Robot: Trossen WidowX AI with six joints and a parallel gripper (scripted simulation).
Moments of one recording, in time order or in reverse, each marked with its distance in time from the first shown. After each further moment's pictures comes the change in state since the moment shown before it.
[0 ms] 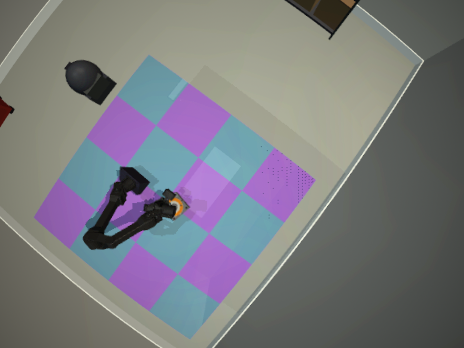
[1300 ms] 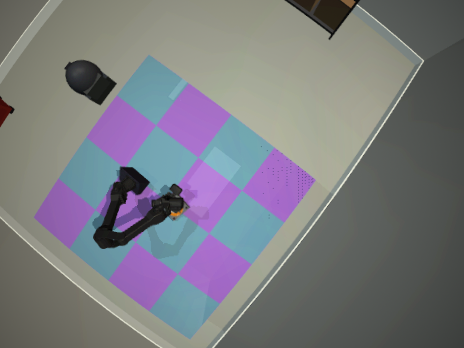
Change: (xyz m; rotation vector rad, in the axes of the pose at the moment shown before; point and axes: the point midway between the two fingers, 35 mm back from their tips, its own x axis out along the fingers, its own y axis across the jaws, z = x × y) arm -0.004 0.046 0.015 -0.001 0.002 0.004
